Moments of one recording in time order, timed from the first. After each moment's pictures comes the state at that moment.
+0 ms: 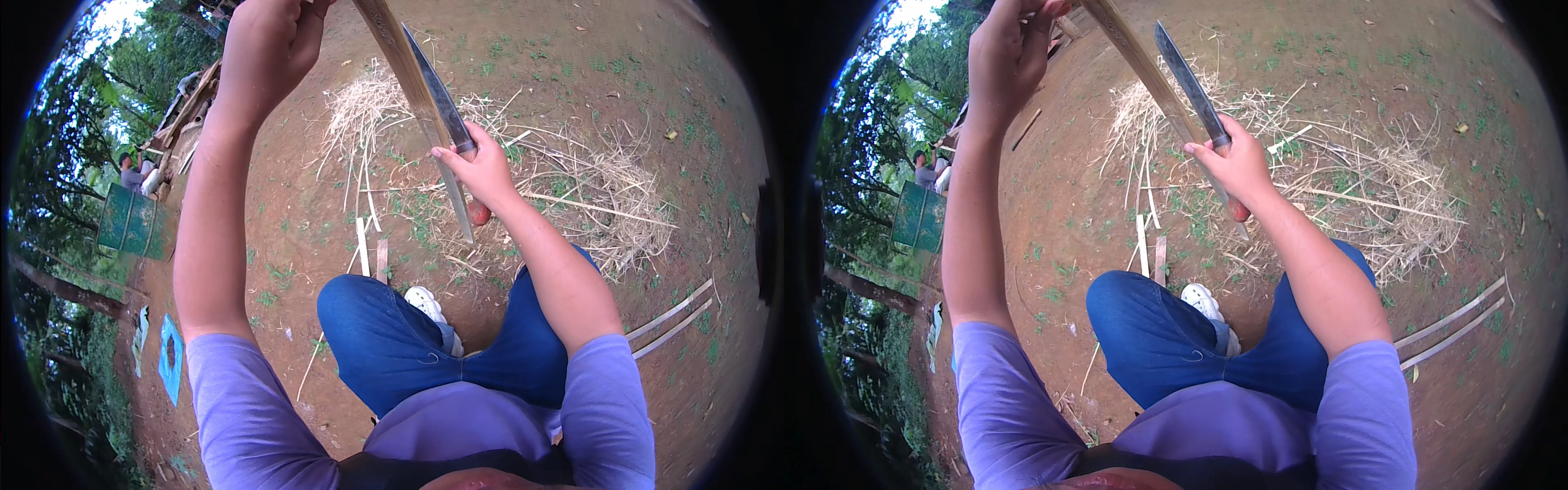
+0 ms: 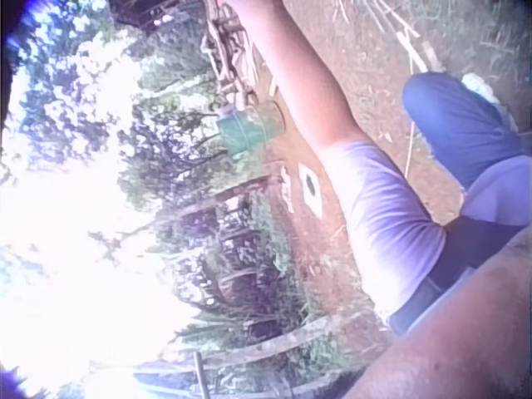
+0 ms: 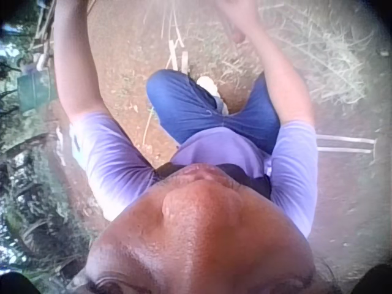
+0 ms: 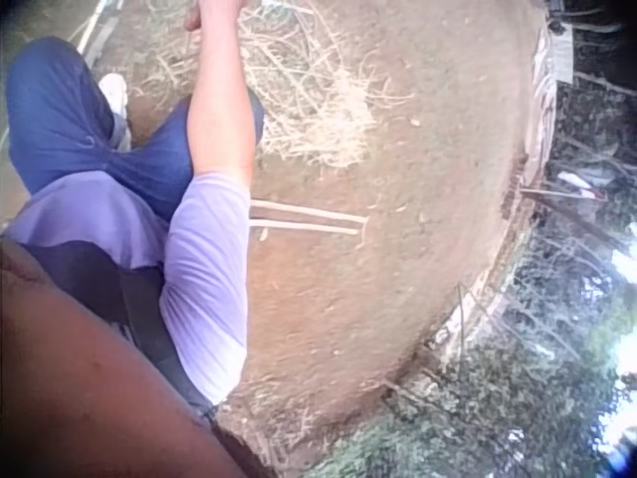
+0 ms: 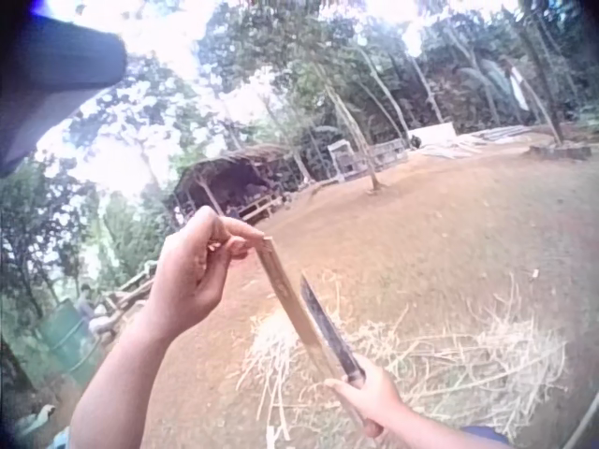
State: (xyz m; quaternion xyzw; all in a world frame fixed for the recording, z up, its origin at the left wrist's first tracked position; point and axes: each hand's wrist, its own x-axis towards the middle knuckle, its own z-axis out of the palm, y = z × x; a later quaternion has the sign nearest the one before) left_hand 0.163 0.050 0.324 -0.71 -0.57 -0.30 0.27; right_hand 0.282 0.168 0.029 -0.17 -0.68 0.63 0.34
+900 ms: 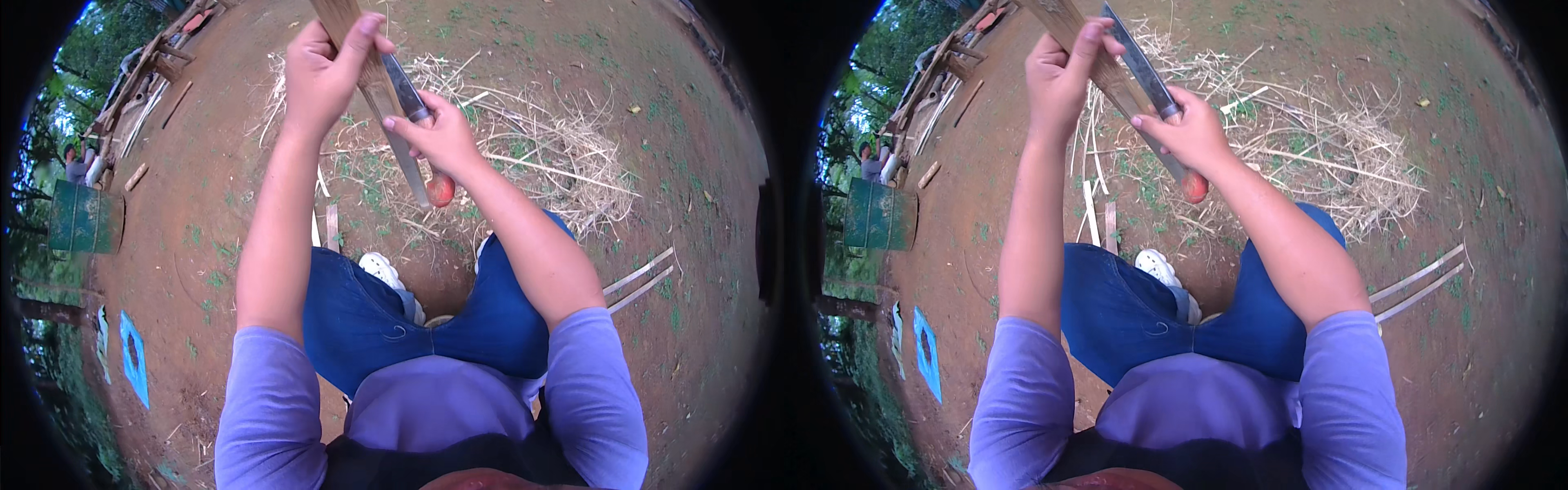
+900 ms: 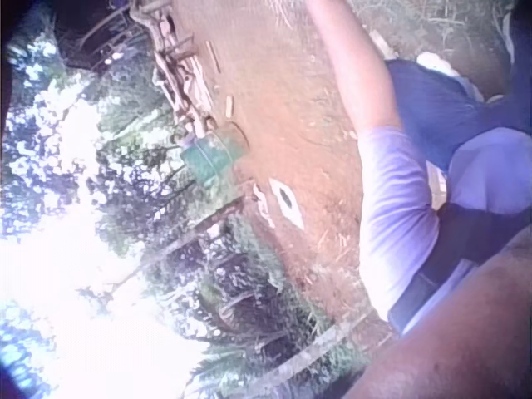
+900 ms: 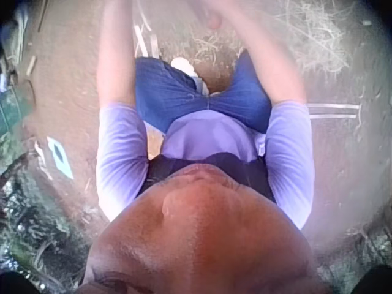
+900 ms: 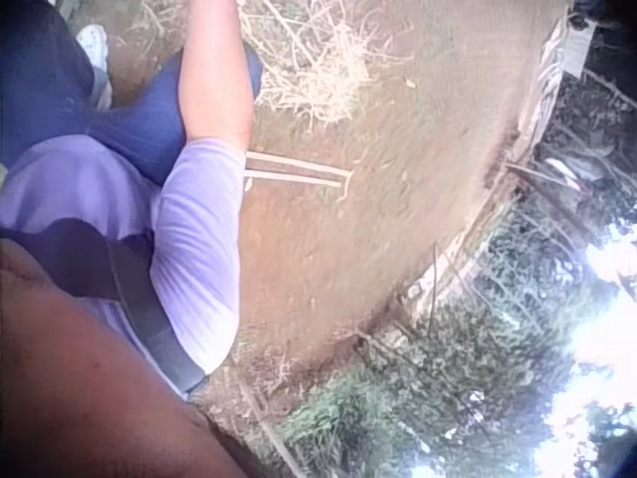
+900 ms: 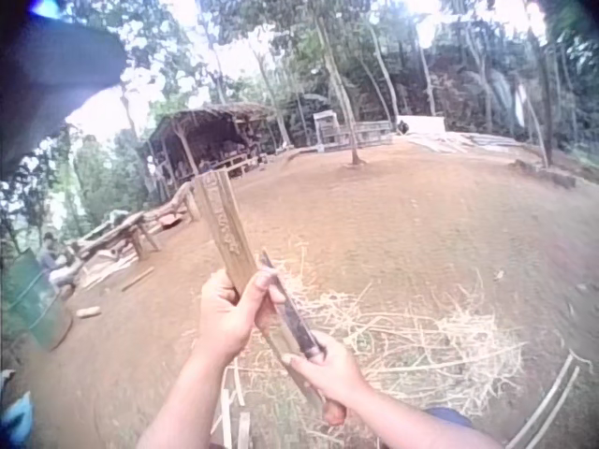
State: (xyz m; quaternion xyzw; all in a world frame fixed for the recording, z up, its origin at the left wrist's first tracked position) left_hand 0.147 0.054 0.150 -0.54 -0.58 -0.61 -0.04; right_hand 0.293 0.148 0.044 -0.18 -0.66 0.68 0.26
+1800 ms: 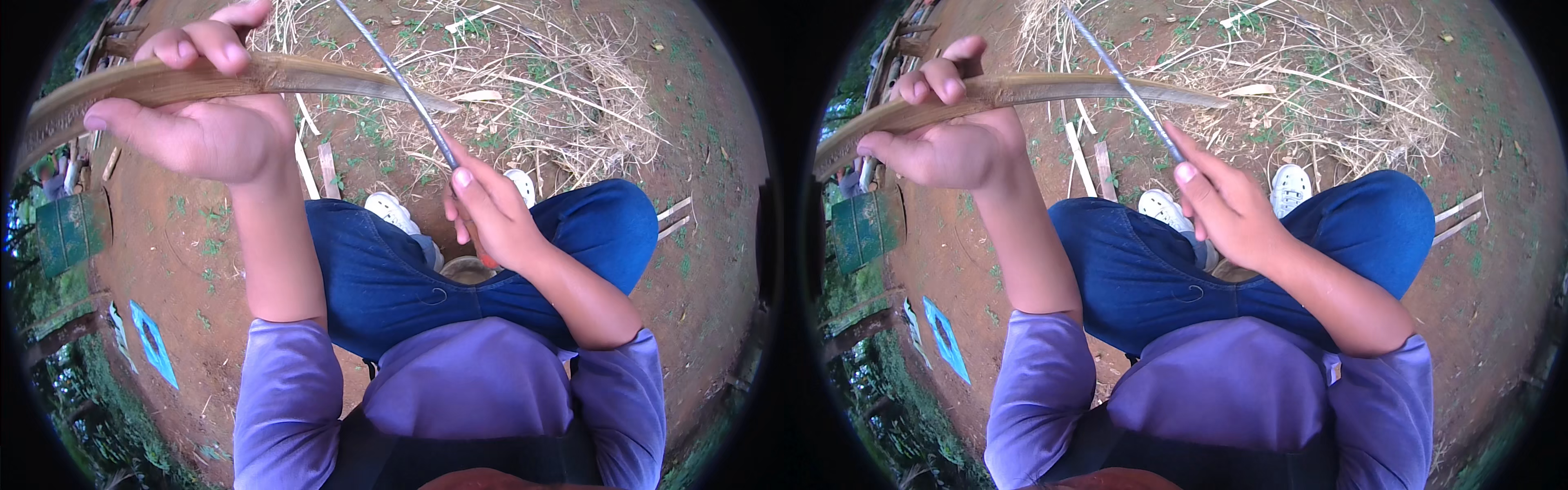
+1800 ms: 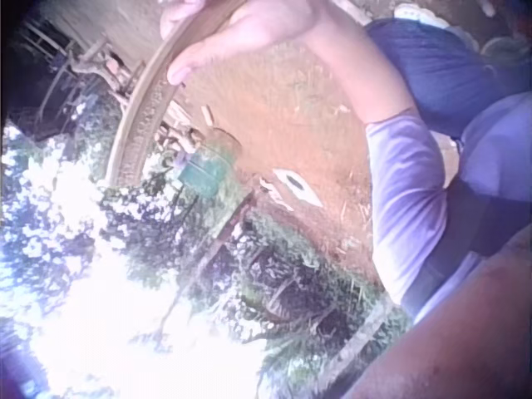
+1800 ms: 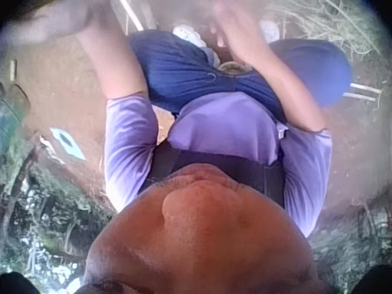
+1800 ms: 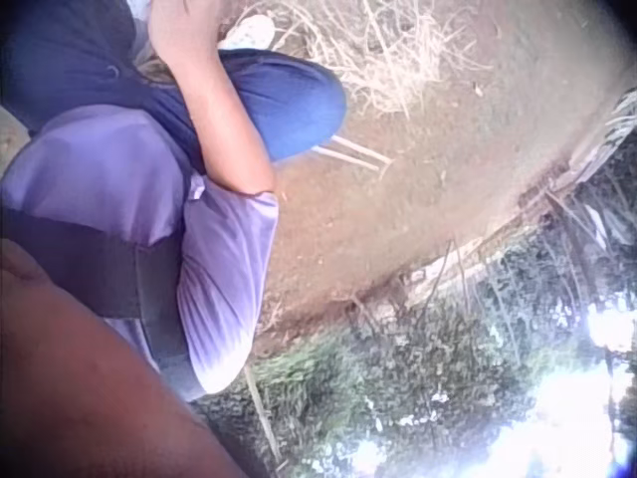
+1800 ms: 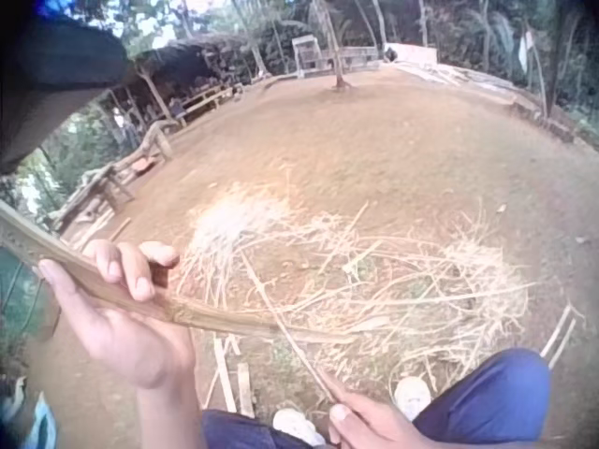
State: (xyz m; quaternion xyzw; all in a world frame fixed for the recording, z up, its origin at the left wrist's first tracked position) left_hand 0.127 -0.002 0.107 -0.40 -0.40 -0.82 0.00; right_hand 0.384 0.063 0.017 -0.24 -0.58 0.78 0.05
